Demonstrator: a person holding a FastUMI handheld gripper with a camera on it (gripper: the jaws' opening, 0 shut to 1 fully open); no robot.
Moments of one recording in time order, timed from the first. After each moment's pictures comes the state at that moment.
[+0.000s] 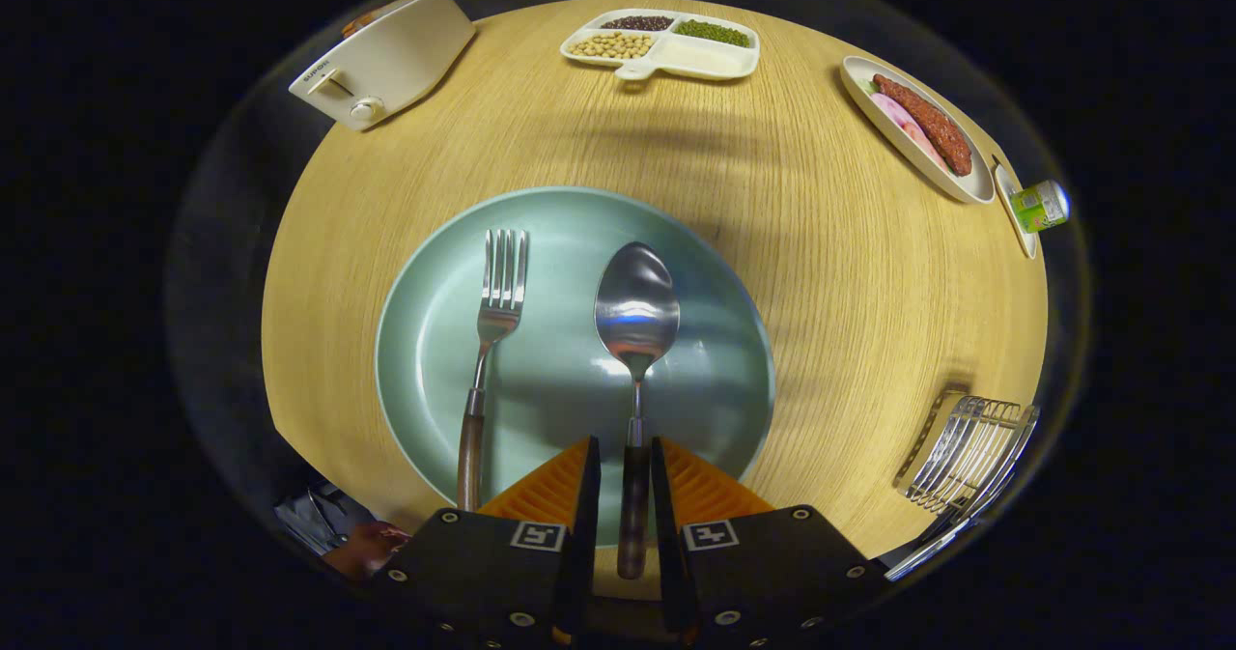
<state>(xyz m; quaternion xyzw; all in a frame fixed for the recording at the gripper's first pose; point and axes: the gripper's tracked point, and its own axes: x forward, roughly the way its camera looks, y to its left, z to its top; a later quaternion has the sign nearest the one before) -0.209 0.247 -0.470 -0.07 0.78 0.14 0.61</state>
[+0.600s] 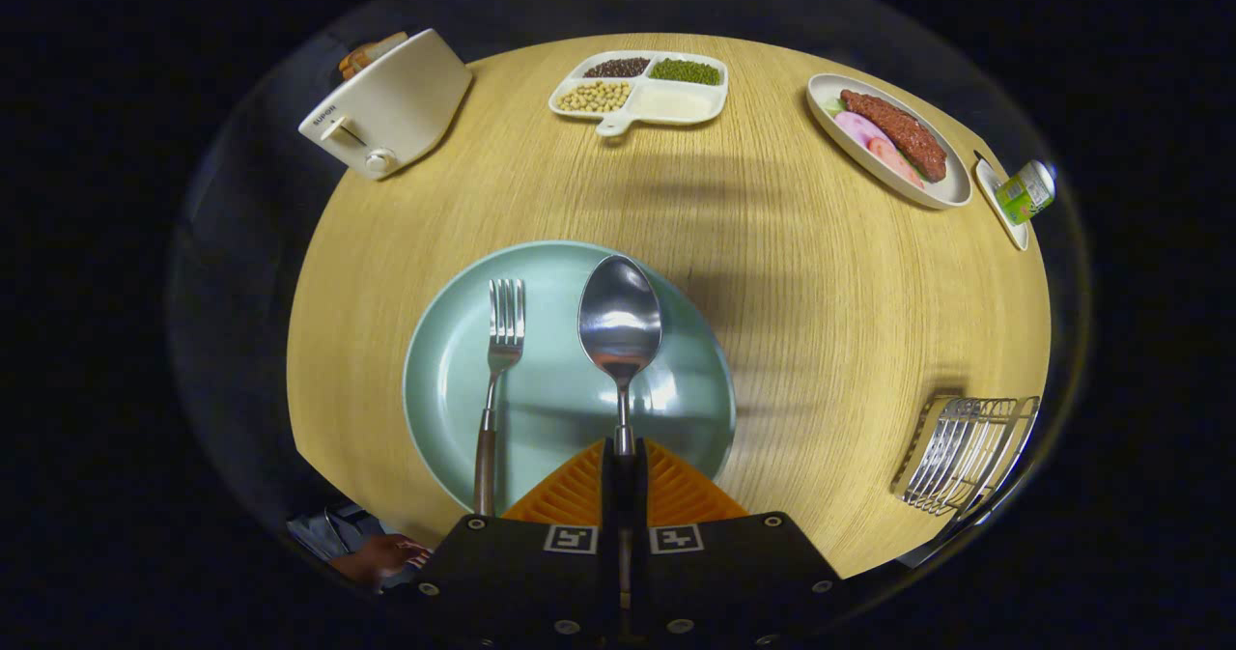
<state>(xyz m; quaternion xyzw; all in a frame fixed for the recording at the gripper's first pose) -0.175 0.240 -0.437 -0.01 0.73 0.15 0.67</state>
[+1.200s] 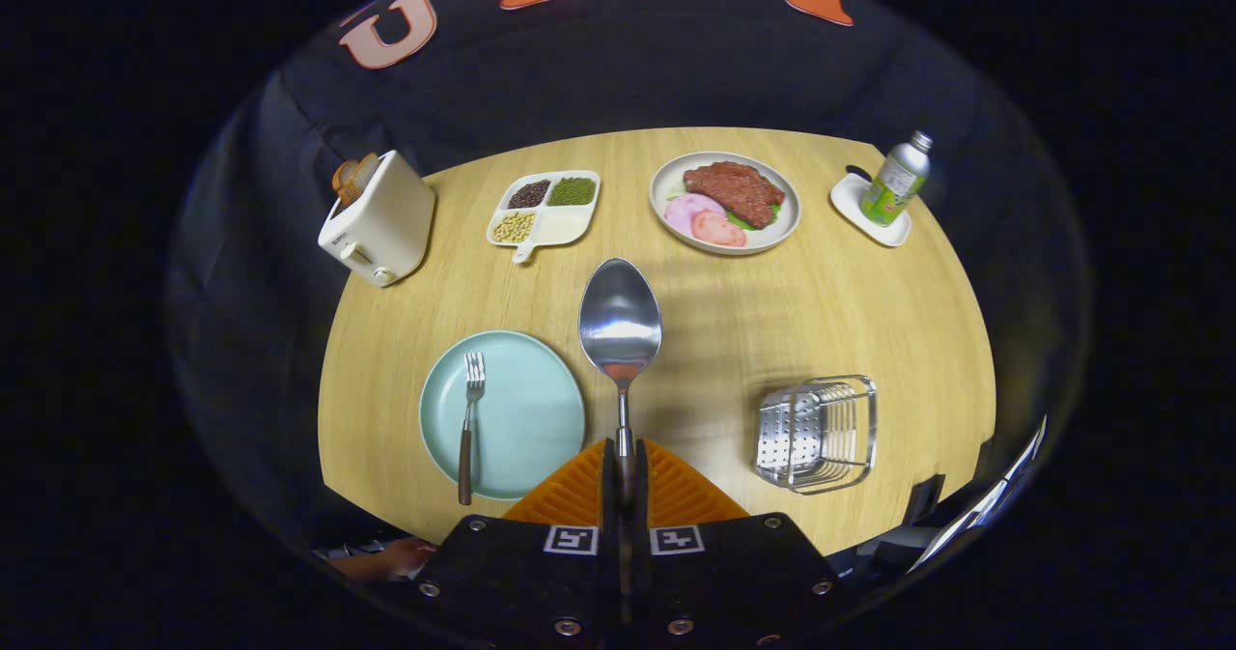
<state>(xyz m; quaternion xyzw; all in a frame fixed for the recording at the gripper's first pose) -0.141 0.112 -0.336 0.03 0.66 0.06 0.75</state>
